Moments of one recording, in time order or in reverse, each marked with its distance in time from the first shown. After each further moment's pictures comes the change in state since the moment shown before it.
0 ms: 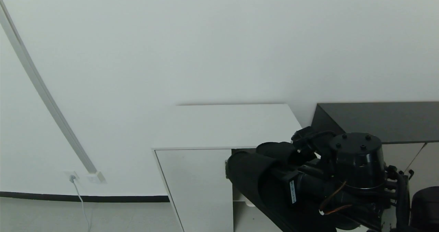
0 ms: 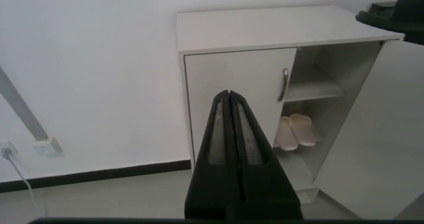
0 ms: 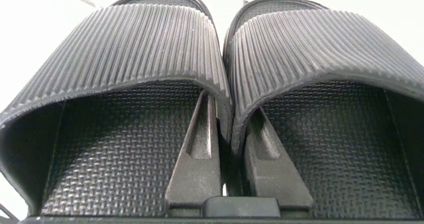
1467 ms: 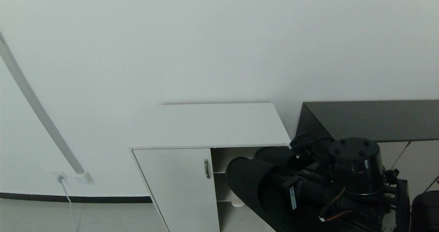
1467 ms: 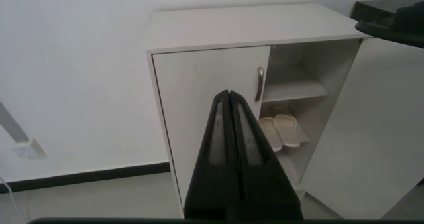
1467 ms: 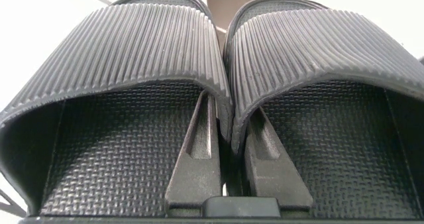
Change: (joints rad) left arm 0.000 0.000 -0.001 0.000 0.000 -0.001; right arm 0.003 0.004 0.020 0.000 0.005 -0.003
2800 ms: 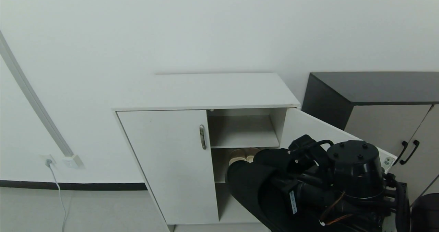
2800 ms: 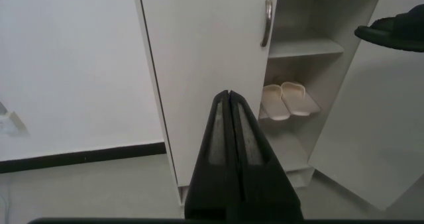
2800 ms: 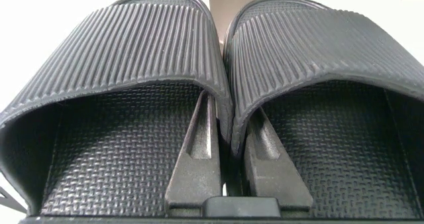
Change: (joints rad) left arm 0.000 0.000 0.000 0.000 0.000 0.000; right arm 0.016 0.001 0.014 0.000 -0.001 -0.020
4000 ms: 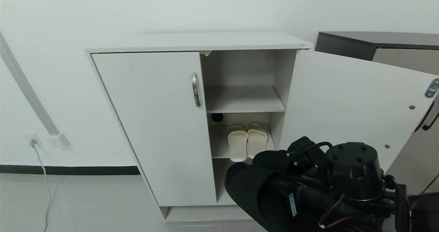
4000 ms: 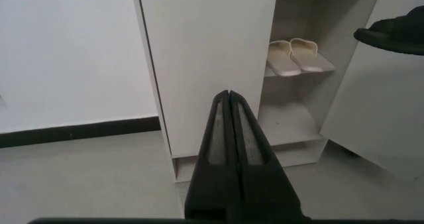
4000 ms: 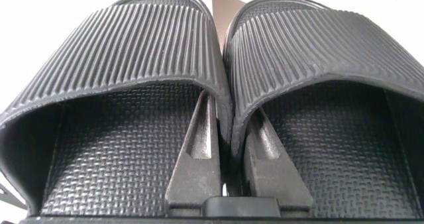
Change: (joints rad) left arm 0.000 0.000 0.000 0.001 0.000 0.000; right arm 0.008 0.002 0.004 0.001 0.000 0.000
